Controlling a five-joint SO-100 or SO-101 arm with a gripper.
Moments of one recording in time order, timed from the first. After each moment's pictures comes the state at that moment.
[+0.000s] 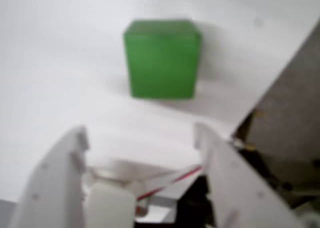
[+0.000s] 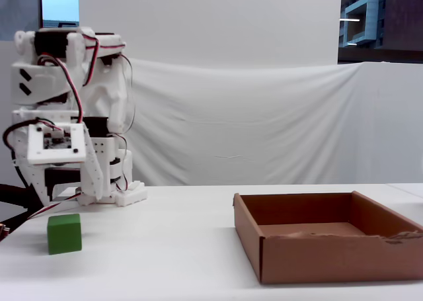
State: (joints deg) arm 9.1 115.6 128.8 61.9 -102.7
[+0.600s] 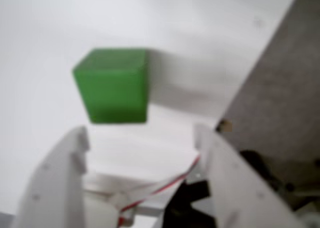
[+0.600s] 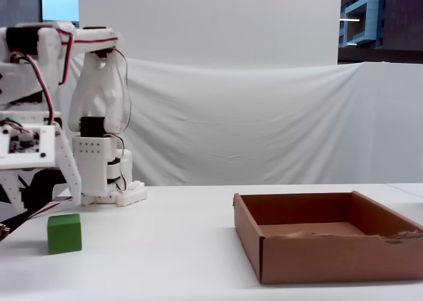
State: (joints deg) arm 12.5 104.6 119.8 58.4 -105.3
